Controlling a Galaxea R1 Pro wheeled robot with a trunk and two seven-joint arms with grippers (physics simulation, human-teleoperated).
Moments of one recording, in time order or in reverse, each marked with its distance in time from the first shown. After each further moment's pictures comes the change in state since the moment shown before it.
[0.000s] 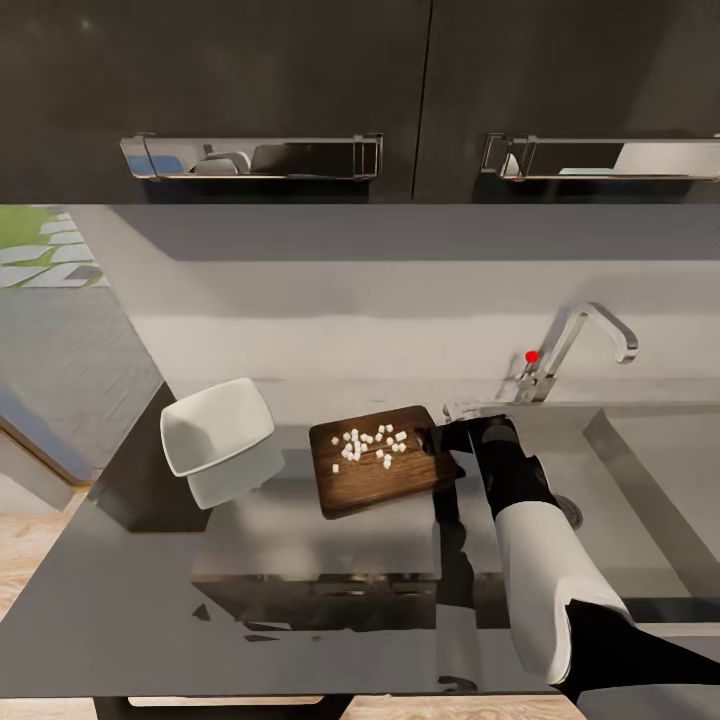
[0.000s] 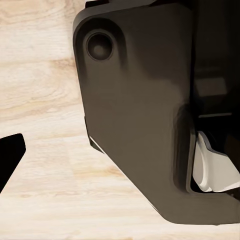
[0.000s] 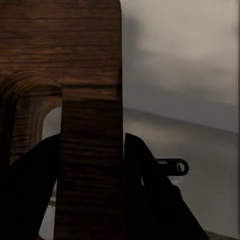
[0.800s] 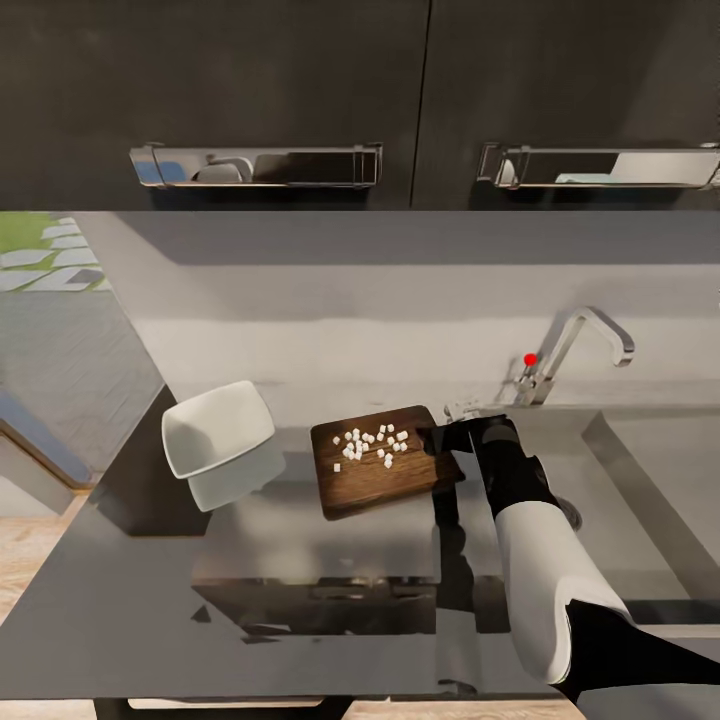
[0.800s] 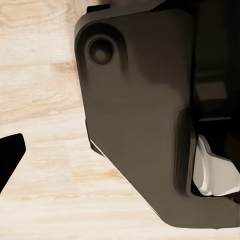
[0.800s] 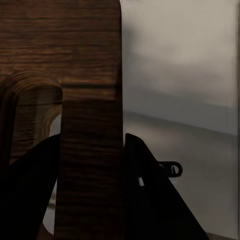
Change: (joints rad) left arm 0.000 0.001 0.002 0.000 0.000 0.000 0.000; right arm 0.000 0.000 -0.004 -0.001 0.003 0.002 -0.008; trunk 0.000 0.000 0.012
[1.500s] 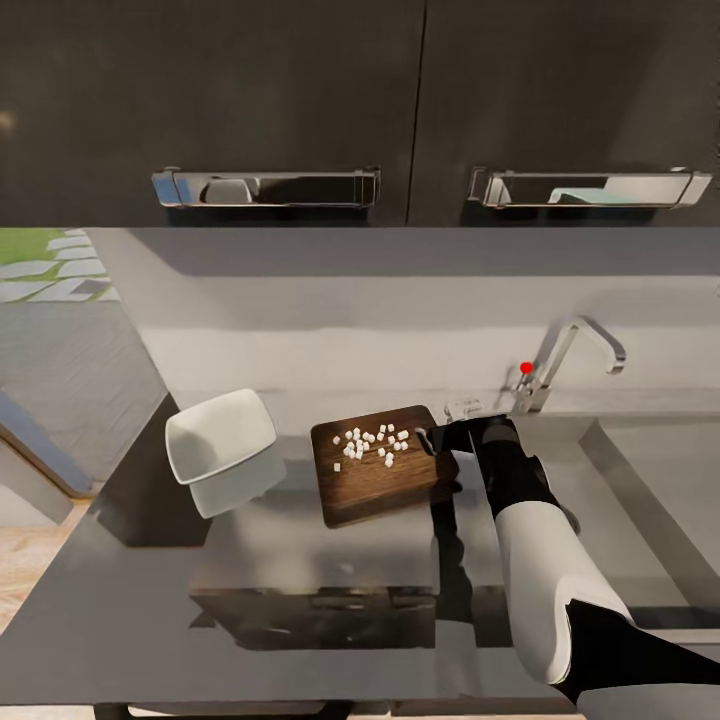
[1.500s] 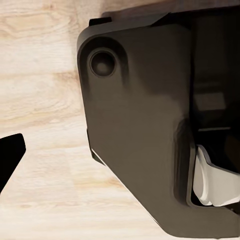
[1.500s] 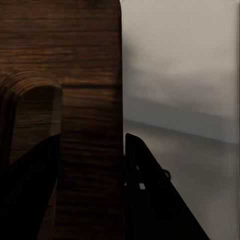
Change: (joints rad) left arm 0.000 0.000 0.002 0.000 0.000 -0.001 0.000; right arm 0.000 0.000 0.000 -0.001 0.000 0.000 0.000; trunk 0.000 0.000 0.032
